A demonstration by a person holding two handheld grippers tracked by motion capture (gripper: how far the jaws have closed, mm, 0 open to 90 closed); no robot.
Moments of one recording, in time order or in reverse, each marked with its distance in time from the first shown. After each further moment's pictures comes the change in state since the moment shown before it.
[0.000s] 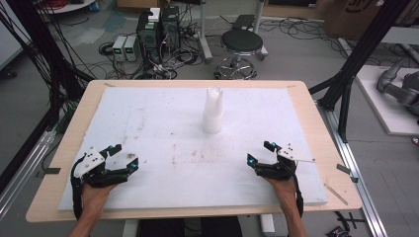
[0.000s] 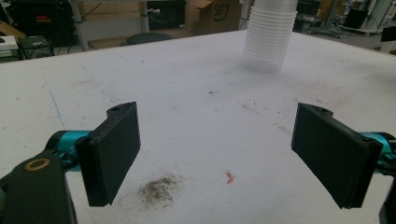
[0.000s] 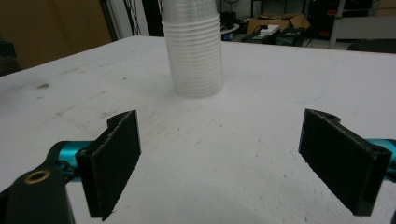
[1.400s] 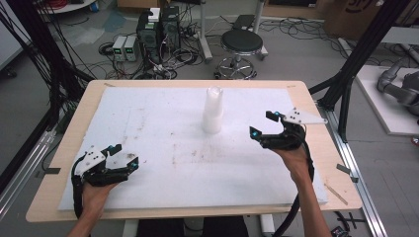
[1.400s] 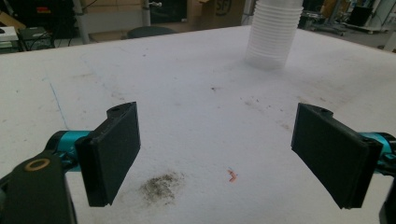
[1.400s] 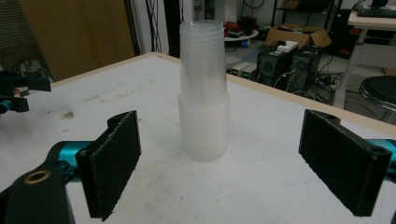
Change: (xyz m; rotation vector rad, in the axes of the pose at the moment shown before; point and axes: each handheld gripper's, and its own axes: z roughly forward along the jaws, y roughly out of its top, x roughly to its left) left arm 0.001 0.001 0.002 0.024 0.013 -0.017; right arm -0.005 0.120 0.005 0.036 0.092 -0.108
